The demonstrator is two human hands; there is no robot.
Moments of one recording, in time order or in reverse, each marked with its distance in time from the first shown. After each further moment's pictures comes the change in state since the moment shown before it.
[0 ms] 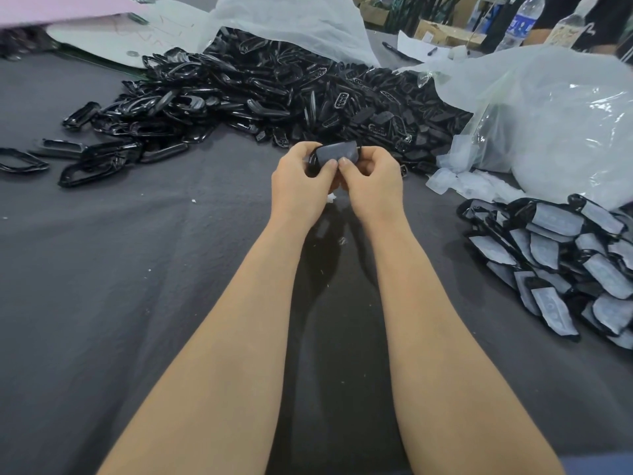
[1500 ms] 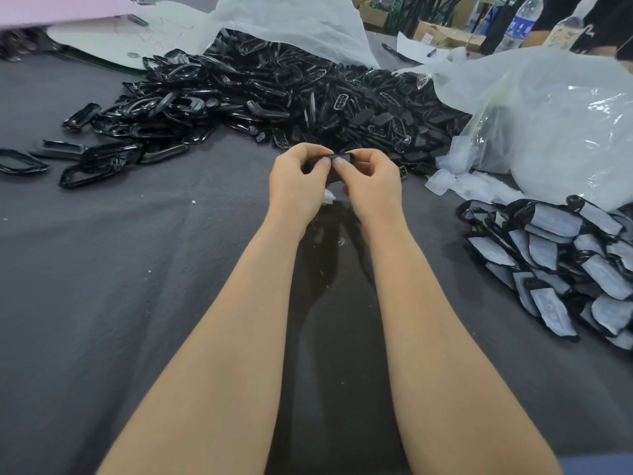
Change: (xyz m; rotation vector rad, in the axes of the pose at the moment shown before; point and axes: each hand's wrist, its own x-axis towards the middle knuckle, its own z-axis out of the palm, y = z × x) left_hand -0.002 0.006 -0.001 -0.099 0.012 -0.023; right_hand -0.003 -0.001 0.000 0.072 -0.001 0.025
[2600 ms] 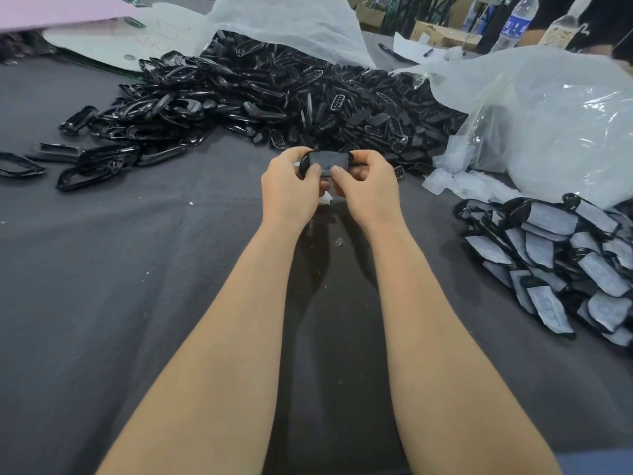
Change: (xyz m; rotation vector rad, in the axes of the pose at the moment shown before) left_hand 0.004 -0.006 -0.003 0.176 0.047 0.007; right_hand 0.002 0.003 -0.003 -0.134 -0.045 -0.029
